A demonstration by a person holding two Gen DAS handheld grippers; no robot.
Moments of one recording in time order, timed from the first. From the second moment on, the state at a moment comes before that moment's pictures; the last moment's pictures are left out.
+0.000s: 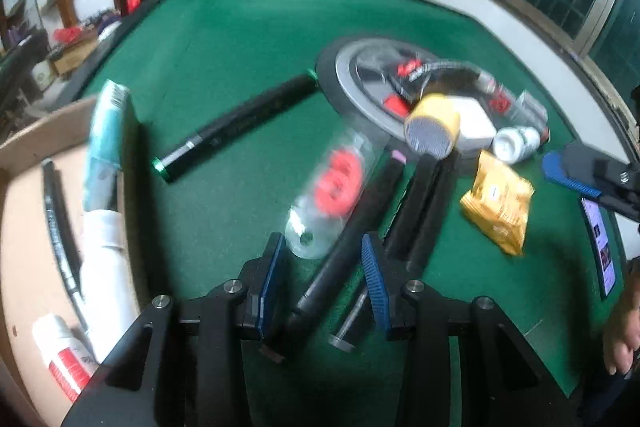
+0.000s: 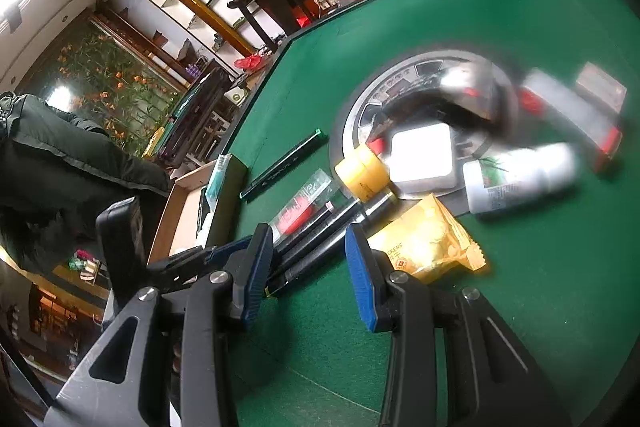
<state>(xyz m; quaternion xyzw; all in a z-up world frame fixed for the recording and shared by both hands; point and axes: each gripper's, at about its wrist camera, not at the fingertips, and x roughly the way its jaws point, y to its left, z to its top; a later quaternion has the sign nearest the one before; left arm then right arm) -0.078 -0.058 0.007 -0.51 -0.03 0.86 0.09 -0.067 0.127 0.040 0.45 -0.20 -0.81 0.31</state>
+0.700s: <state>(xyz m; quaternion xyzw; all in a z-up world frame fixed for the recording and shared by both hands) -0.039 -0.013 0.010 -0.48 0.00 0.87 0.10 -0.088 0.153 0.016 0.50 -0.14 -0.84 0.17</state>
